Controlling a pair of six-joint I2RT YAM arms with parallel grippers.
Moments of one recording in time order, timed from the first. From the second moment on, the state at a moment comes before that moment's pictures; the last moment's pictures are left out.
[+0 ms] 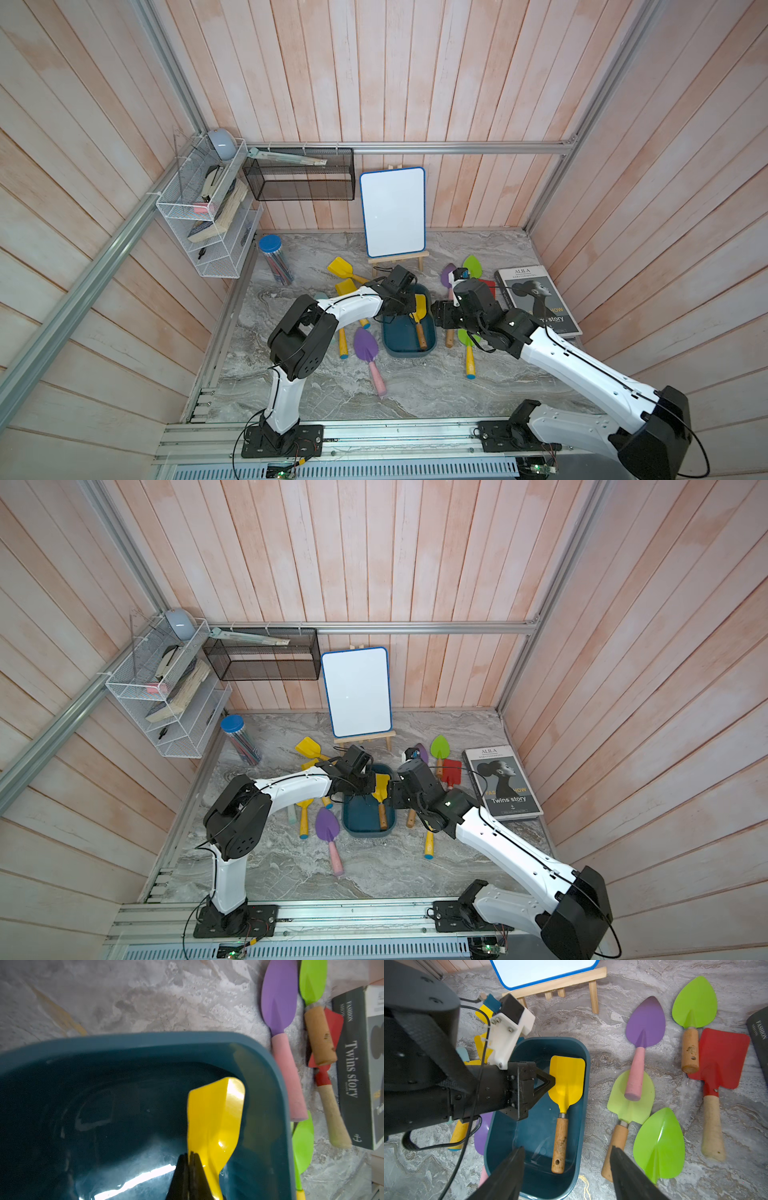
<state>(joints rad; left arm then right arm) -0.73 2.02 1.40 -0.36 0.09 -0.69 0.73 1.14 0.92 -0.56 0.19 0.55</state>
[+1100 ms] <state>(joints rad) -0.73 2.09 1.45 -0.41 0.10 -0.70 0.72 1.13 0.88 -0.52 0.16 0.55</state>
